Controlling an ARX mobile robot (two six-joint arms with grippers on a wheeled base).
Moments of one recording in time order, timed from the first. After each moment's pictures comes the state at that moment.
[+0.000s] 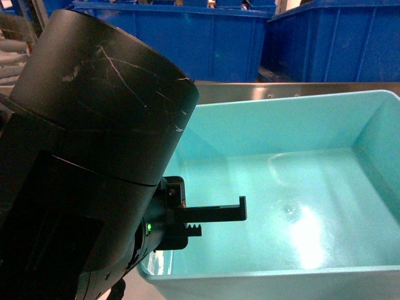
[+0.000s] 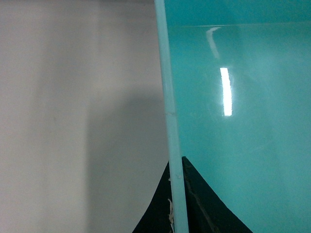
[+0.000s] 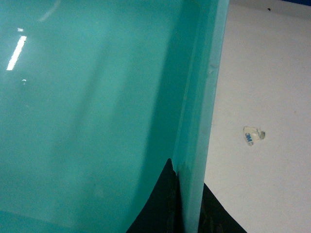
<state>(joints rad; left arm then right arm) -0.64 1.68 0.71 0.24 -0.43 -0.49 -0.05 1.41 0.62 0.04 -0.20 -0.23</state>
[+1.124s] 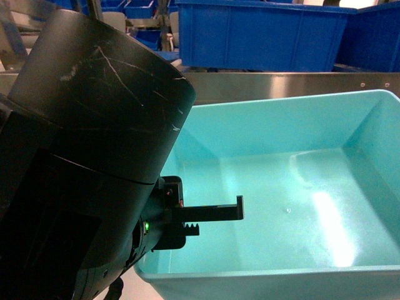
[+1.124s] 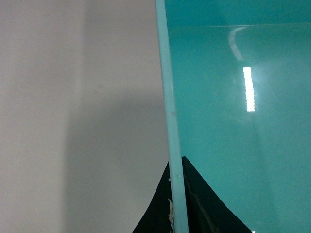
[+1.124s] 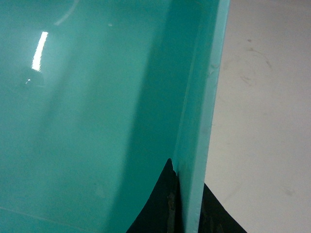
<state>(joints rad) -0.64 1.68 0.71 0.23 -0.43 -0.49 -0.05 1.40 0.61 0.04 -0.20 -0.23</state>
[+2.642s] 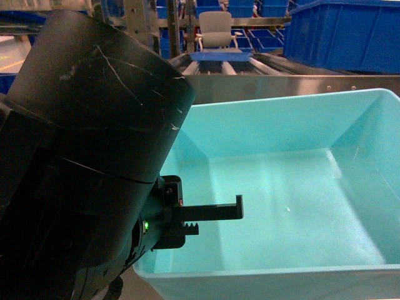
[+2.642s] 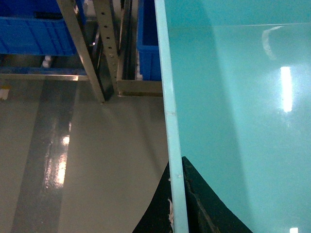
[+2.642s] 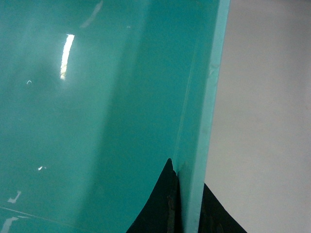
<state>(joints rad) -0.63 1.68 0.71 0.23 -0.43 -0.49 -0.05 1.41 0.61 0.05 -0.20 -0.23</state>
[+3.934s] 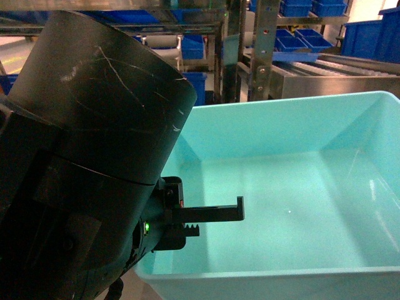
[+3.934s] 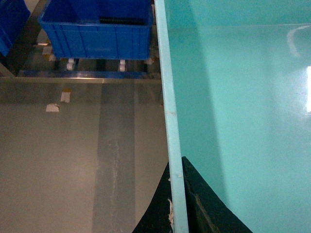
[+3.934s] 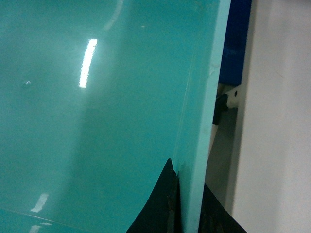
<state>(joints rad) -0.64 1.68 0.71 0.23 -0.43 -0.49 -0.05 1.41 0.61 0.04 -0.20 -0.23</state>
